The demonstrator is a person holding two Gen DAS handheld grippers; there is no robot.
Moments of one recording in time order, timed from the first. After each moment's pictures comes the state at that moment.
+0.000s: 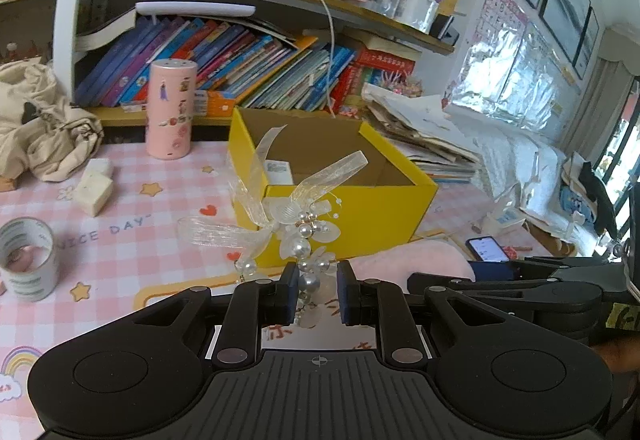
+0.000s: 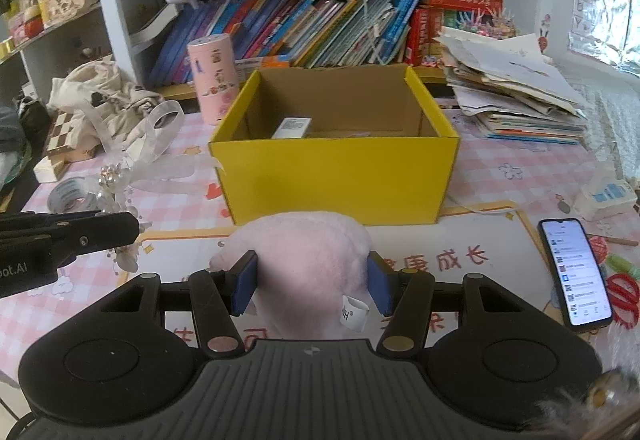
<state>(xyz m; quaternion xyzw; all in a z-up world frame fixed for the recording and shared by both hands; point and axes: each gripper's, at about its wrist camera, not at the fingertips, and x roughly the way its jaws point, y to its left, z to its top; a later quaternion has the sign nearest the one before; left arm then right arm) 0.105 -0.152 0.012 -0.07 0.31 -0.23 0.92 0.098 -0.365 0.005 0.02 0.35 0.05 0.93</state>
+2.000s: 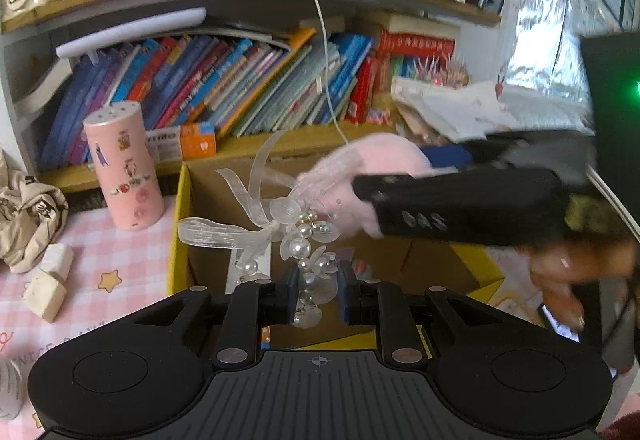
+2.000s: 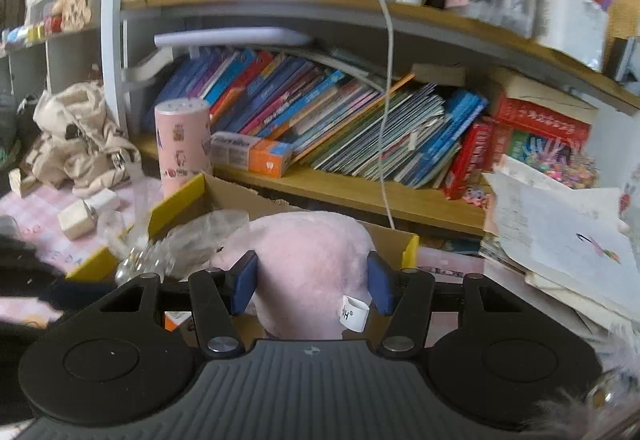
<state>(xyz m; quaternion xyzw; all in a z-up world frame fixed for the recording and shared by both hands) 0.254 -0.285 0.011 0.02 0.33 -0.14 0.93 0.327 -0.435 0.018 -0.10 0.26 0.19 0.94</state>
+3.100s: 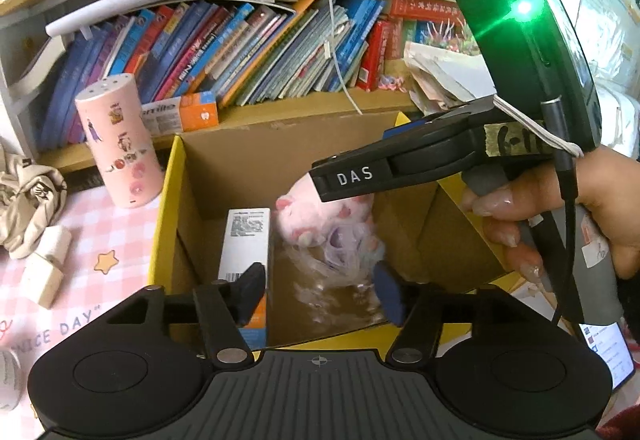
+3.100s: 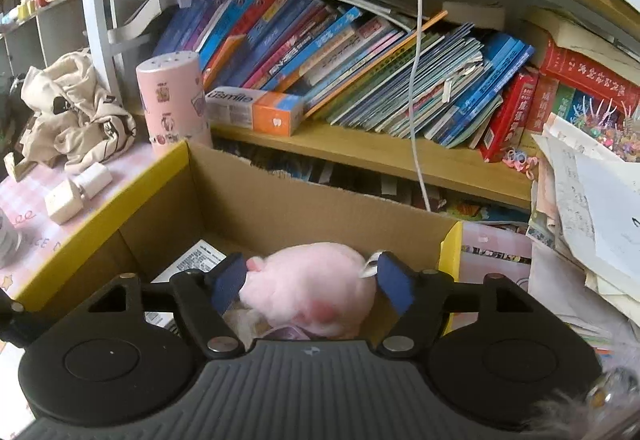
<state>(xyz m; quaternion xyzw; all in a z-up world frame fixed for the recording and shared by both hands) 0.266 -0.300 0.001 0.03 0.36 -0.12 0.92 0.386 -0.427 -0.004 -0.09 0.33 0.21 0.92</state>
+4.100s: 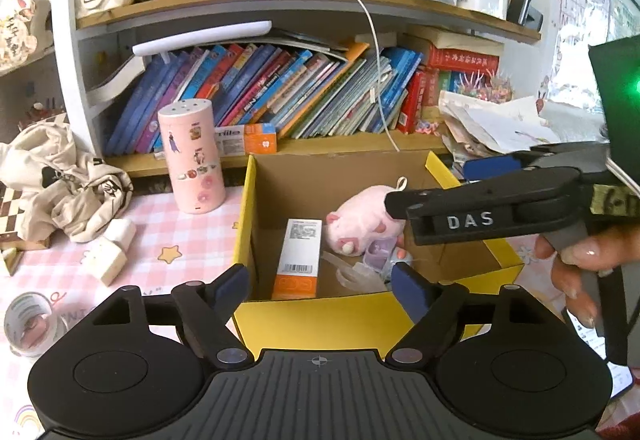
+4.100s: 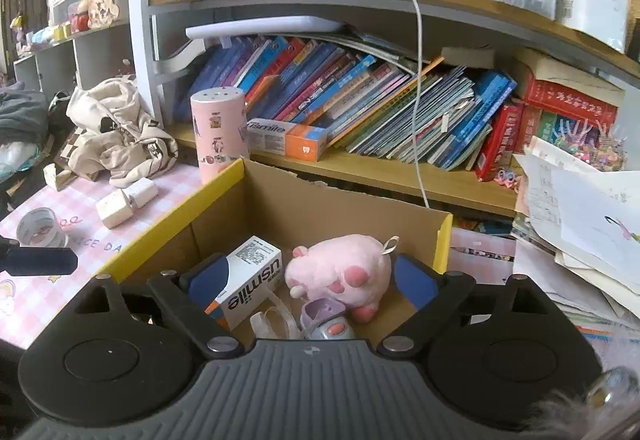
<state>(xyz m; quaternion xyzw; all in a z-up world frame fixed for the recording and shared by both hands) 0.203 -0.271 0.025 0.01 0.30 -0.06 0.95 0.298 -0.442 0.027 -0.07 0.28 0.22 0.93</state>
